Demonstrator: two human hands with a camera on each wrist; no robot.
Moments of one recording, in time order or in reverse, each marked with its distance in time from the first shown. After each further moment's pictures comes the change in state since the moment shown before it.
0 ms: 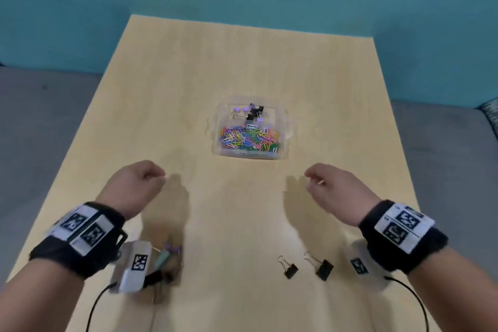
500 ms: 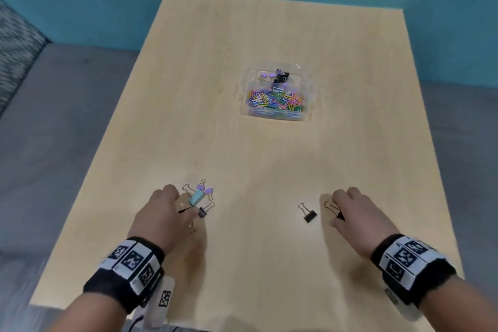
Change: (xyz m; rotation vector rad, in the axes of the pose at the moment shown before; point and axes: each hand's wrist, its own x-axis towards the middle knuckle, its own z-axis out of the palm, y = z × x) left_hand -0.128 -0.083 0.060 0.282 0.094 -0.117; right_hand -0.107 0.037 0.095 -0.356 -0.047 0.003
